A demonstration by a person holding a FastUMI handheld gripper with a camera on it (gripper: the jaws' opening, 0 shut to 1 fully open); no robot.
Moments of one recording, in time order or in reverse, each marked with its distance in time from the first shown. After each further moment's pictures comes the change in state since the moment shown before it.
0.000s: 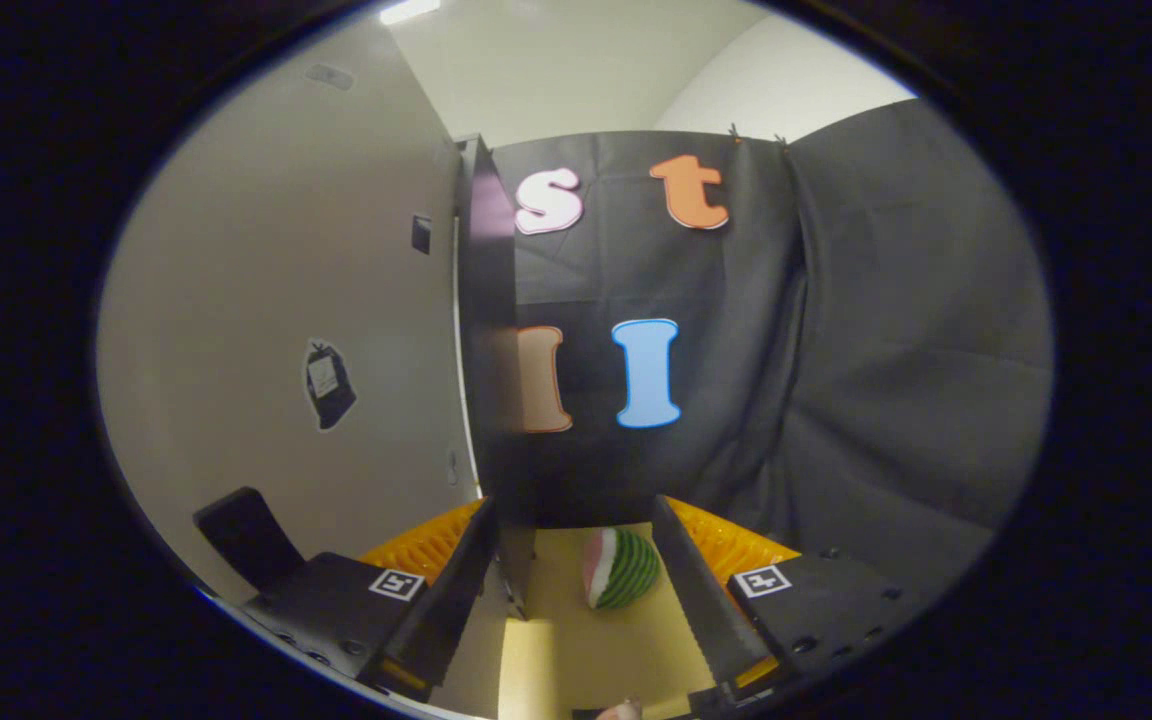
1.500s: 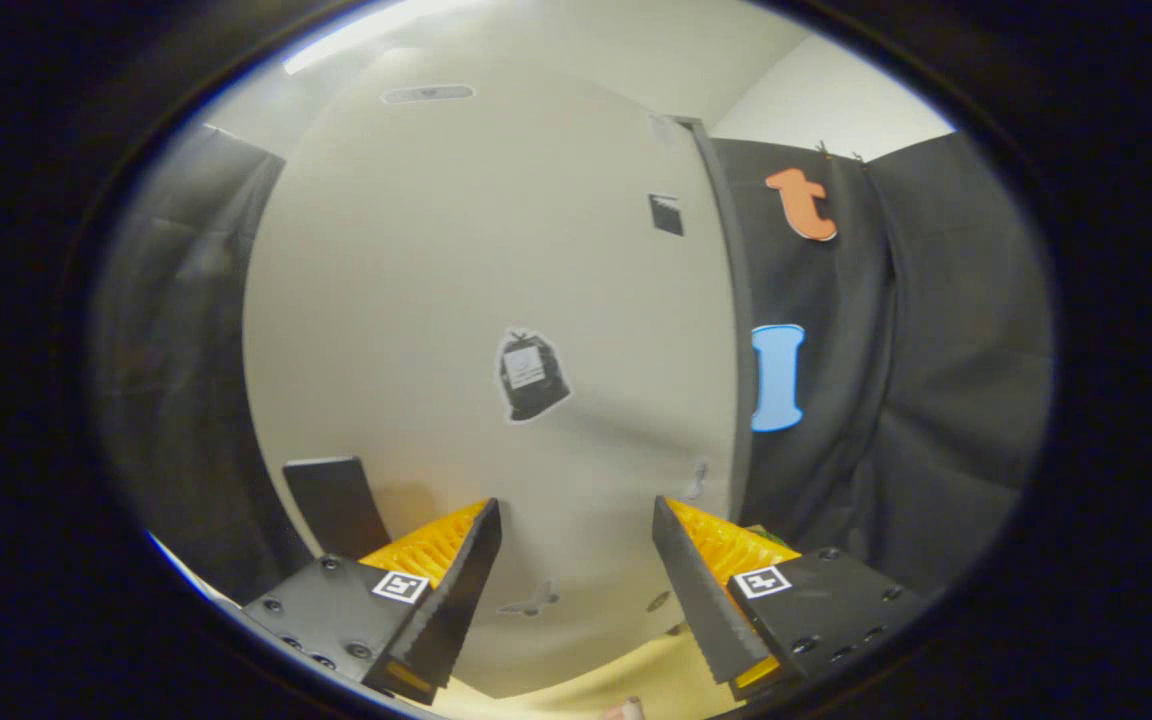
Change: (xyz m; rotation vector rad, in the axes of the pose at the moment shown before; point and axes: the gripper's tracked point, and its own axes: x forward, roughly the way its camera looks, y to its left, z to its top) arm 0.039 0.305 -0.021 0.004 -0.018 0.101
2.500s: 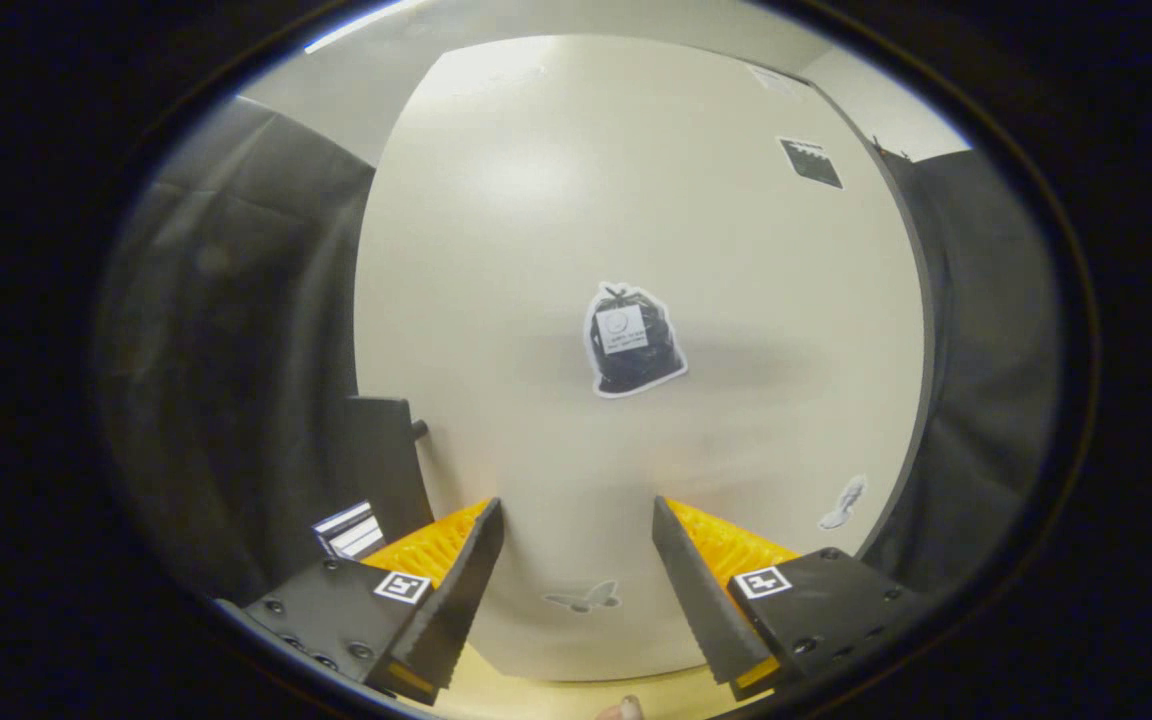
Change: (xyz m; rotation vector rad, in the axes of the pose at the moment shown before) arm 0.085 0.065 -0.016 -0.046 0.011 -0.015
